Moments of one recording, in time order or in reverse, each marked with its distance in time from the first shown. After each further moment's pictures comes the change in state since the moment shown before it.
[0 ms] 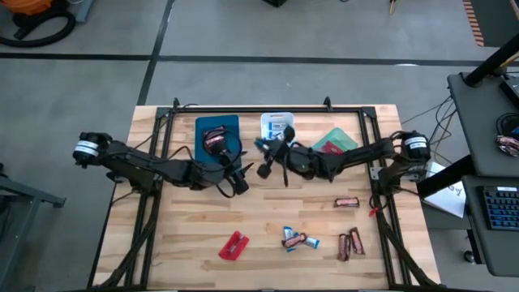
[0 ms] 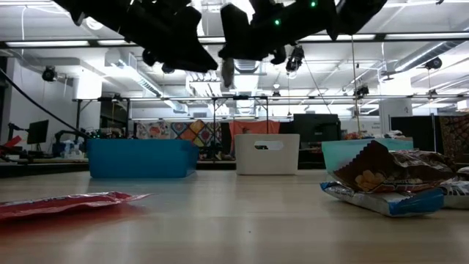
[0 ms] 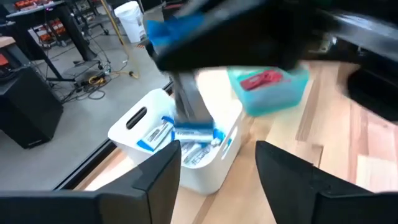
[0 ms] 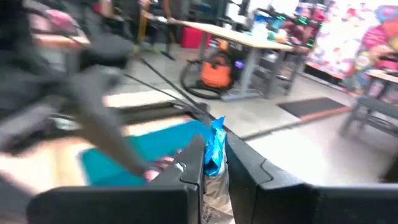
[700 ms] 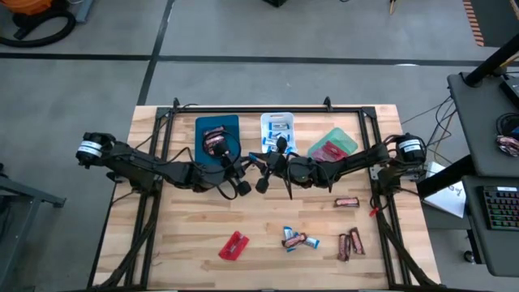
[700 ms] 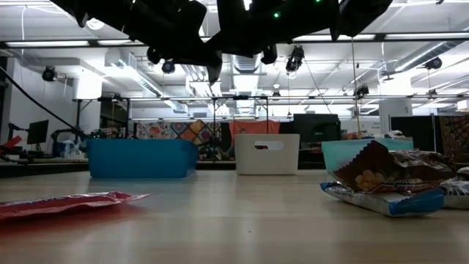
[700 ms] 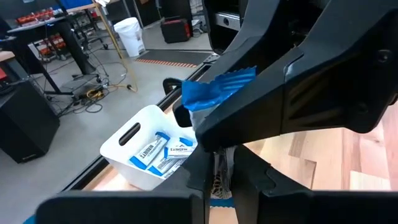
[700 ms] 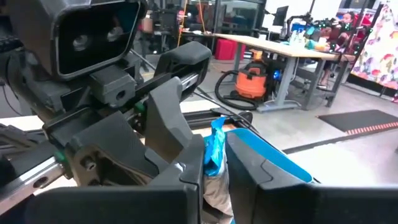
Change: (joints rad) left arm -0.011 0.037 0.000 0.118 -0.007 0.047; right arm 0.081 0.054 0.001 0.098 -0.088 0.018
